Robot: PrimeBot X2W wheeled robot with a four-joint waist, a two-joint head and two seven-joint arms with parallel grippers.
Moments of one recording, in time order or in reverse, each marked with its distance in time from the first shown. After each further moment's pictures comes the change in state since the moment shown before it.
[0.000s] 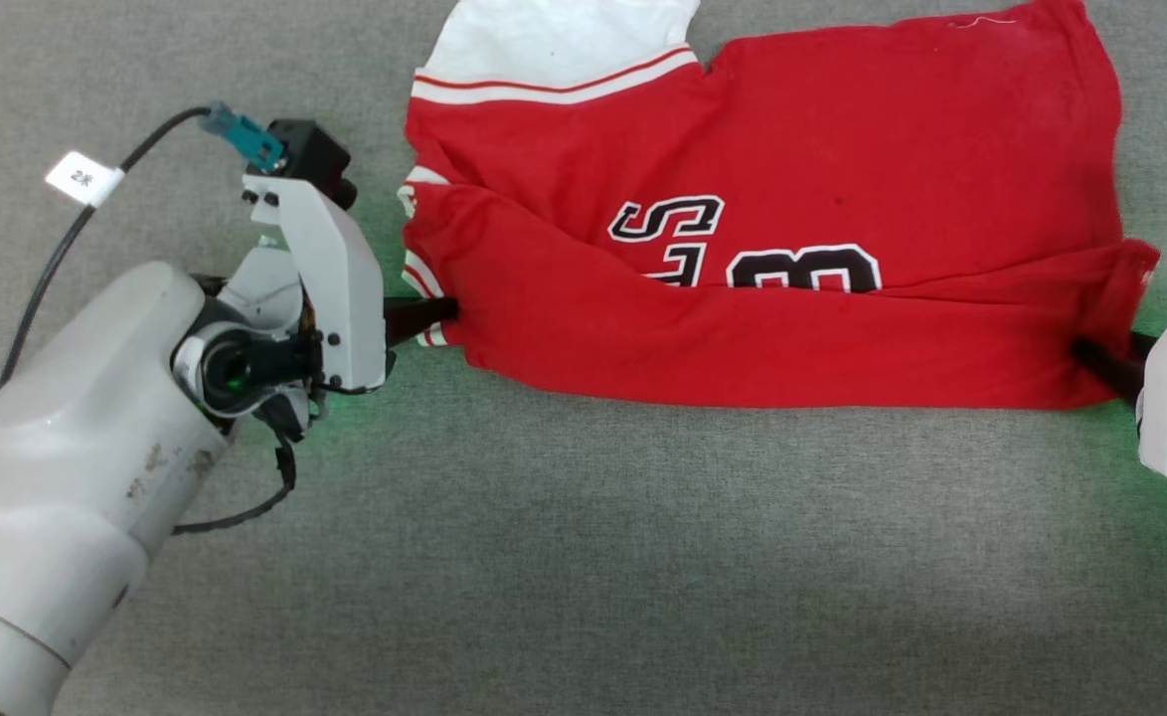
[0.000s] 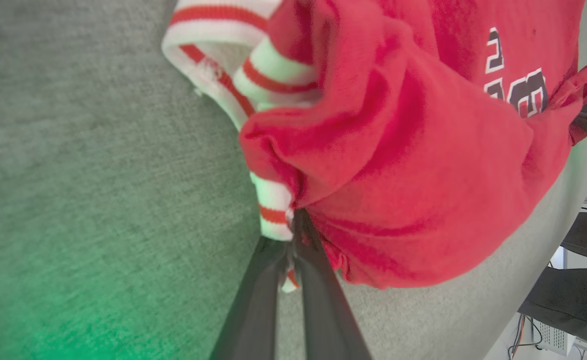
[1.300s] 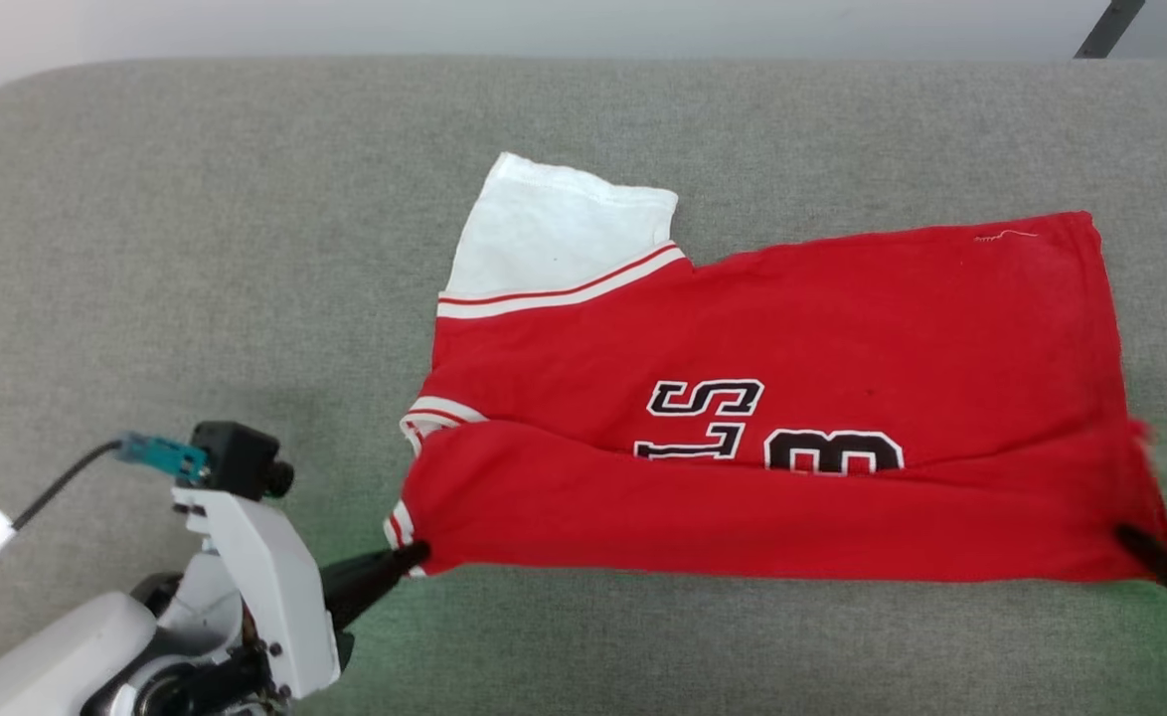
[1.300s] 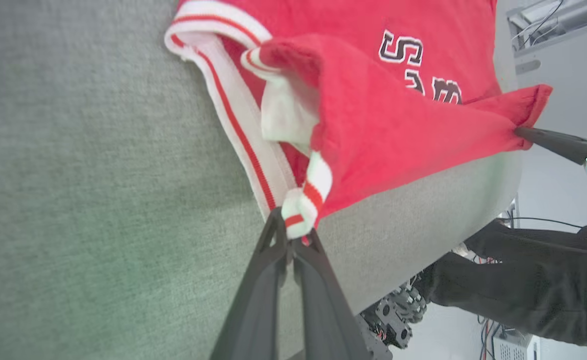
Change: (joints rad) left arm 0.566 0.375 0.084 -0.732 -0.131 0.228 -0.301; right arm 0.407 -0.019 -0.185 -0.254 0.092 0.000 0.044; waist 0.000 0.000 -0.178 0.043
